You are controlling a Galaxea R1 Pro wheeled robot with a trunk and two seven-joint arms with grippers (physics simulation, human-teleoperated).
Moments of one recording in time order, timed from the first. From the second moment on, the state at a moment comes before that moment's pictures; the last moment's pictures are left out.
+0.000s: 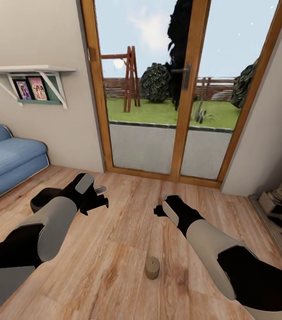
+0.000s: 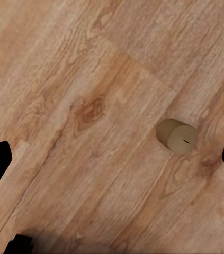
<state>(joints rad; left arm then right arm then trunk) -1.23 -0.07 0.17 -0.33 0.59 1.00 0.67 -1.07 0.17 0.29 -0.35 -0.35 0.63 -0.31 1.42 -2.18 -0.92</state>
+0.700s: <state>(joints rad) -1.23 -0.07 0.17 -0.33 0.59 1.00 0.67 -1.07 0.17 0.29 -0.32 -0.35 0.62 -0.31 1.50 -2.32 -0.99</state>
